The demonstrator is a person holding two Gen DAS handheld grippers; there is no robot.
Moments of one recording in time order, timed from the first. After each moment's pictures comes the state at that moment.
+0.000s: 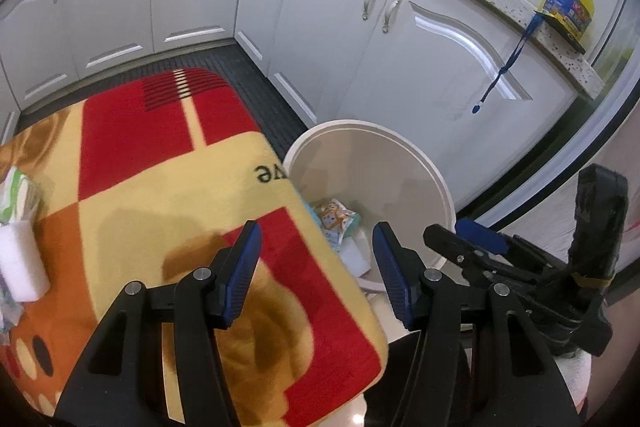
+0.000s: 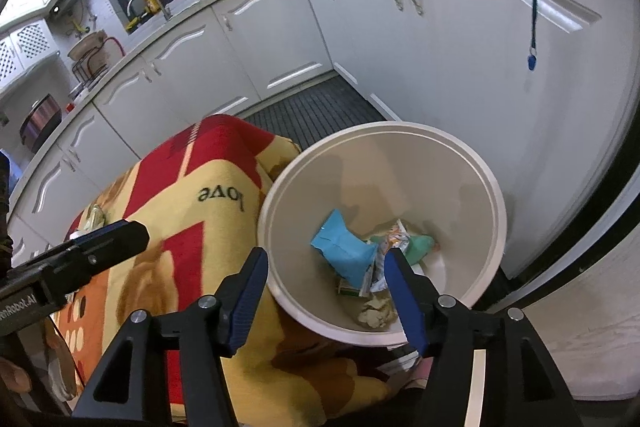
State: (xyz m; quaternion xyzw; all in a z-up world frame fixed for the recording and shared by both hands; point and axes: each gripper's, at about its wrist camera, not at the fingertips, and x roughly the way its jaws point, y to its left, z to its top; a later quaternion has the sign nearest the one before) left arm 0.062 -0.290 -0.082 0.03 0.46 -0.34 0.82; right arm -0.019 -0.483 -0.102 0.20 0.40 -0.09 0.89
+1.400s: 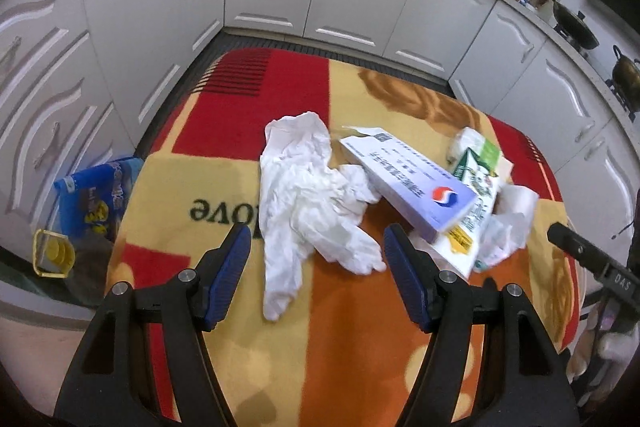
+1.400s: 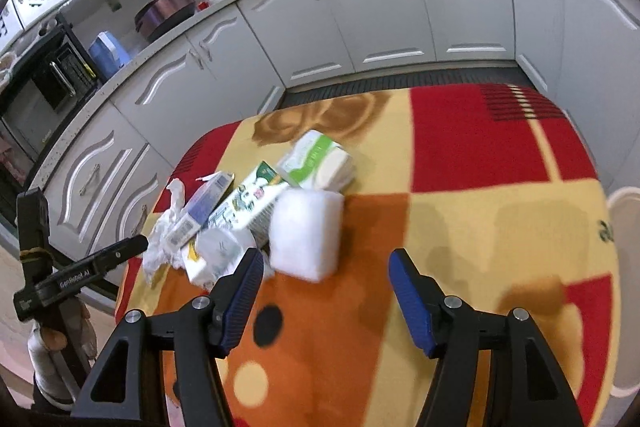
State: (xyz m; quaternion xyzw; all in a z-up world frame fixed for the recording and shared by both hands) left arm 0.097 0.099 -0.099 -0.10 0.47 -0.04 0.88; right arm 0.121 -0.218 -0.096 0.12 0.45 0.16 0.87
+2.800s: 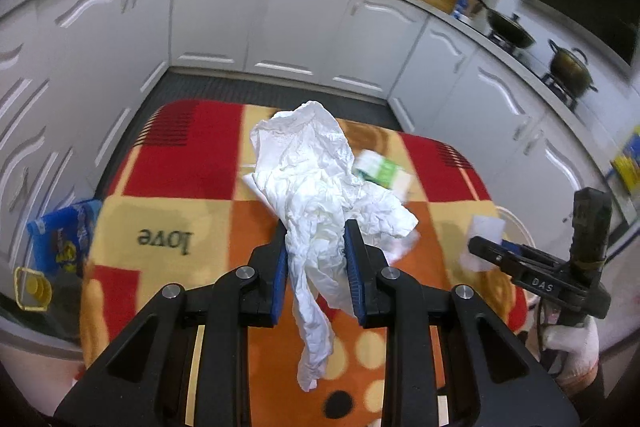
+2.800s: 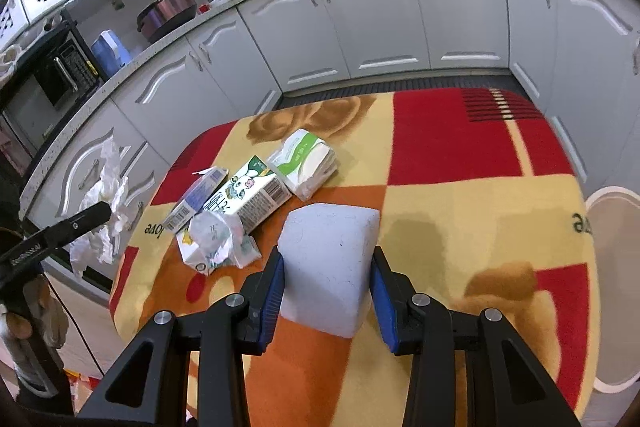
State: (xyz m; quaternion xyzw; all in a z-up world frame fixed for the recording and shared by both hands) left arm 0.060 0.055 -0.036 -0.09 0.41 -0.14 0.90; right arm 0.090 -0.241 -0.086 0.11 0.43 0.16 0.88
